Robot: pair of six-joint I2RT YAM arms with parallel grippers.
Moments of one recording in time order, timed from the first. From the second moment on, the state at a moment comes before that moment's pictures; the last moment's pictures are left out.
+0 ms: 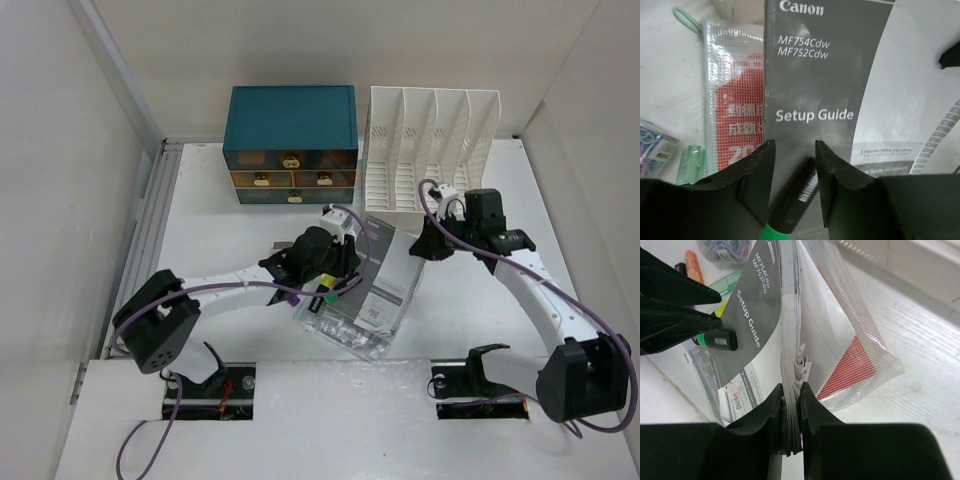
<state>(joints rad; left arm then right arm) -0.89 1.49 0.76 0.25 -0.06 -0.44 0.16 1.16 0.86 -0.51 -0.57 -0.02</state>
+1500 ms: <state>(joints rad) -0.90 1.08 0.68 0.02 -0.13 -0.46 0.22 1.20 1.50 -0.45 0.17 -0.17</state>
